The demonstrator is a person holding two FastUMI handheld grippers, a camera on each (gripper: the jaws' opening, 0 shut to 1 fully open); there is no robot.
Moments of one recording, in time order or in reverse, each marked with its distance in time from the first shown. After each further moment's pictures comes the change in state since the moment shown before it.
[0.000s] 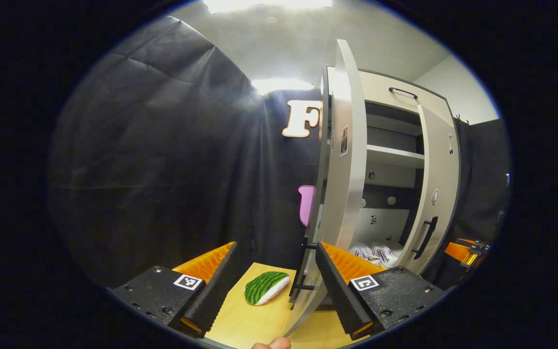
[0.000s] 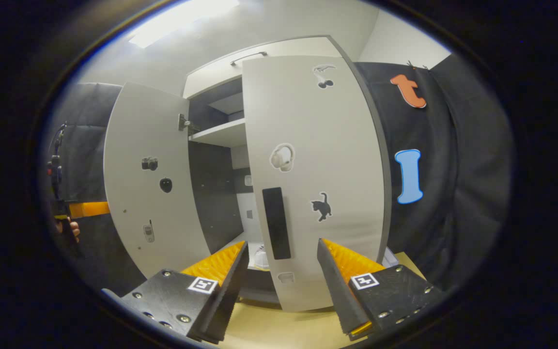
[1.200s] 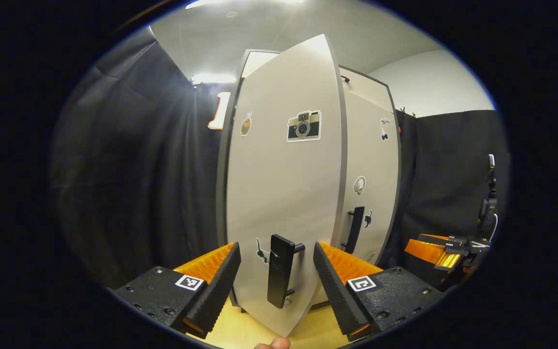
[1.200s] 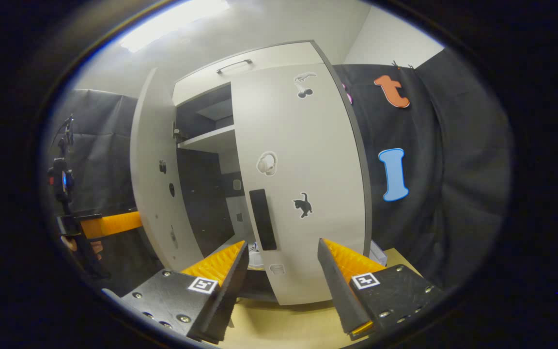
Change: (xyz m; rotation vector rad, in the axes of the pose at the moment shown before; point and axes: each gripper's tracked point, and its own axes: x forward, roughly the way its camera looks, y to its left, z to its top) left arm 0.015 -0.162 -0.017 0.017 0.009 -0.401; right arm -0.020 -0.011 0.006 0.032 -0.024 -0.068
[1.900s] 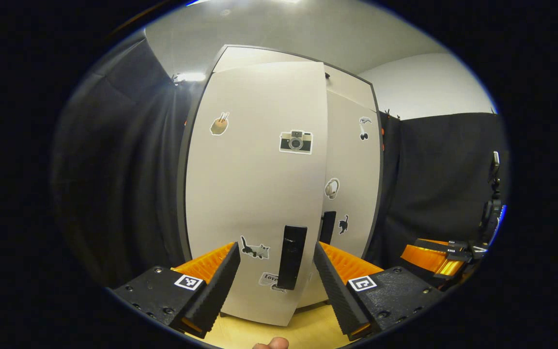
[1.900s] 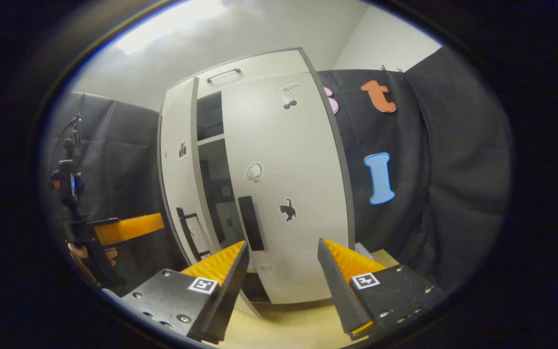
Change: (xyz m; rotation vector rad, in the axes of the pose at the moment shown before) left arm 0.012 -0.020 -0.002 0.010 -0.011 -0.080; right arm -0.021 -0.018 0.015 0.011 -0.034 -0.072
